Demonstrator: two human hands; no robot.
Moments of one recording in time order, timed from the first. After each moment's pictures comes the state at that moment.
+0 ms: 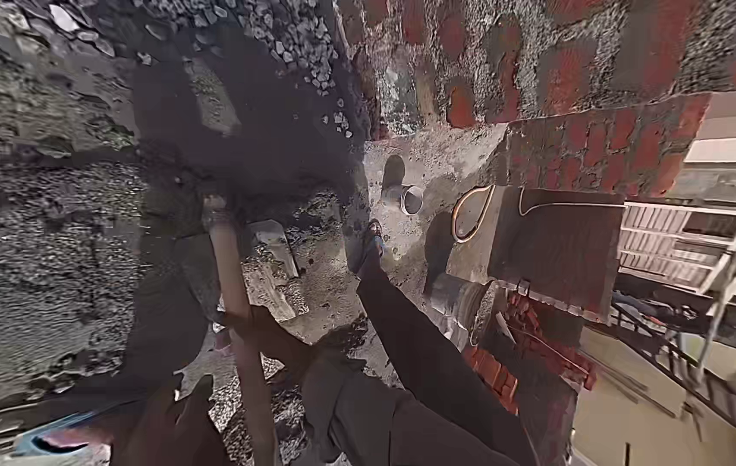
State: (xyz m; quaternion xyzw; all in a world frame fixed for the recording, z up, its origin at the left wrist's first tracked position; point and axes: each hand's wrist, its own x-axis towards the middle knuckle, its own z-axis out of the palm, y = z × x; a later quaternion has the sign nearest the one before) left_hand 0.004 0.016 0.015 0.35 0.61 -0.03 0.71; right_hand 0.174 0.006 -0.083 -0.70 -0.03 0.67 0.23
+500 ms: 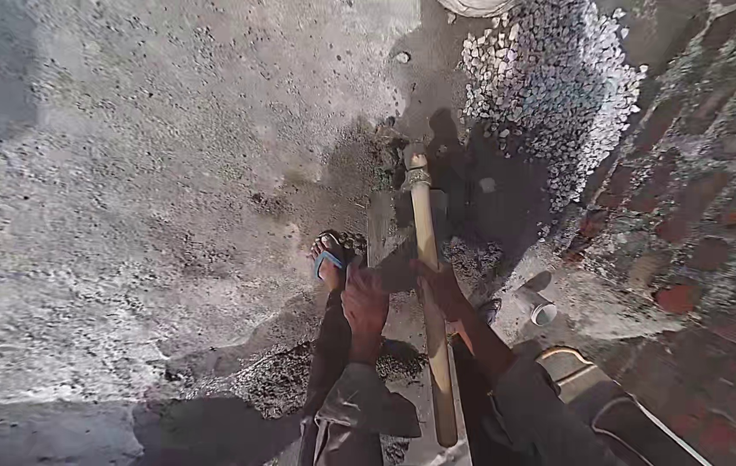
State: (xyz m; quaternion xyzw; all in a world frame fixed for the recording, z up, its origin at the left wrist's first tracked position) left_hand -0.122 0.052 0.015 0.11 0.82 0.21 0.52; right_hand 0.014 0.129 0.023 -0.74 -0.24 0.63 0.00
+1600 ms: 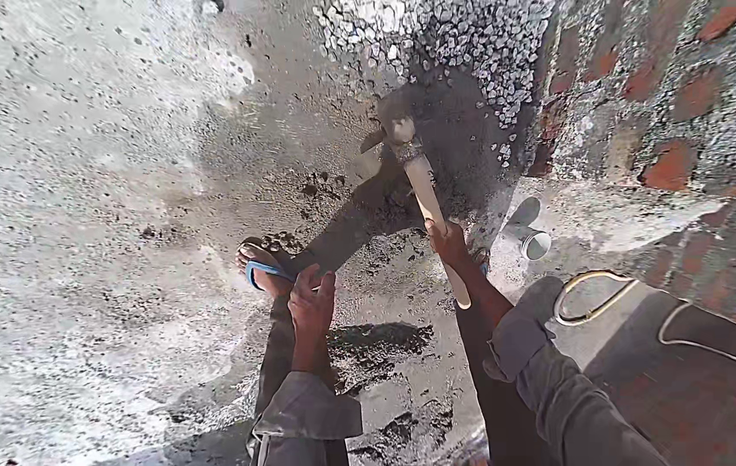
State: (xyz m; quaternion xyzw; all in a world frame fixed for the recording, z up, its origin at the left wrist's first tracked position) left_hand 0.002 0.022 -0.007 0.18 0.79 0.13 0.57; right_hand 0.312 0.103 -0.048 -0.75 -0.47 0.46 0.06
